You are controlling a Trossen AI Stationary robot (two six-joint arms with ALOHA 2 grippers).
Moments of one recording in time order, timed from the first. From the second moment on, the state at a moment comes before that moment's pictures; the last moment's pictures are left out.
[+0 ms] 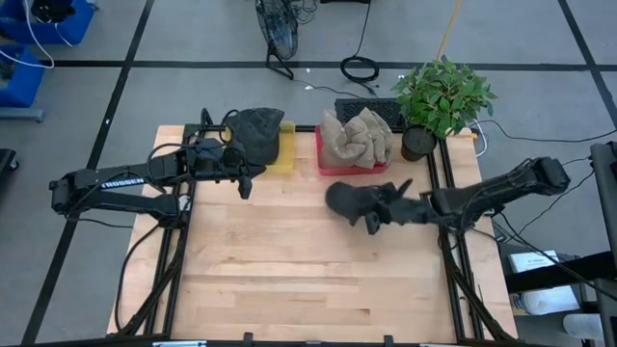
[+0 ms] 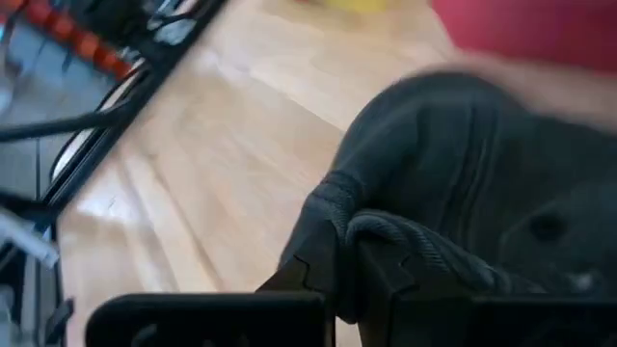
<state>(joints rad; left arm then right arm) 0.28 0.91 0.73 -0.23 0.00 -0.29 0.23 1.05 0.53 -0.14 0.43 1.05</state>
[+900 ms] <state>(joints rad) 0.21 0.91 0.73 -0.26 0.00 -0.35 -0.03 1.83 1.56 -0.71 -0.20 0.00</state>
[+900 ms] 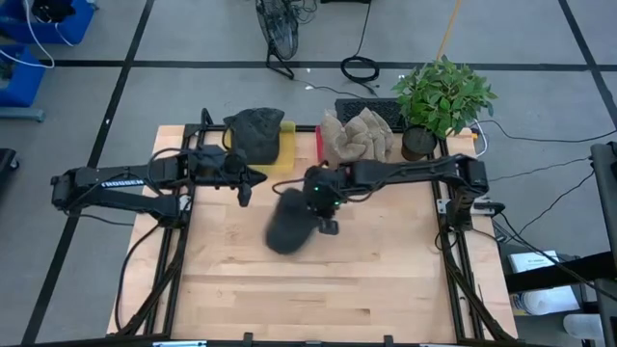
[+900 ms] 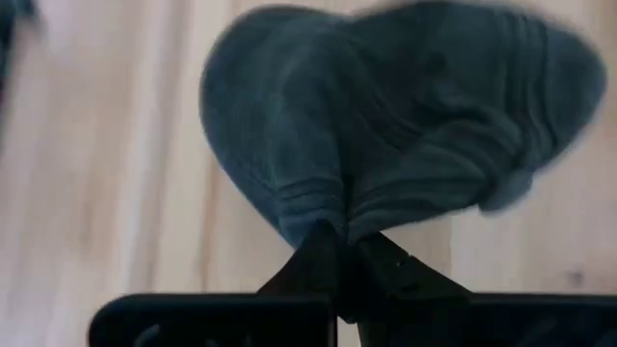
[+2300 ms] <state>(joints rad) 0.23 1.26 0.73 -0.01 0.15 -0.26 0.04 1.71 1.43 -0.70 0.19 -0.34</state>
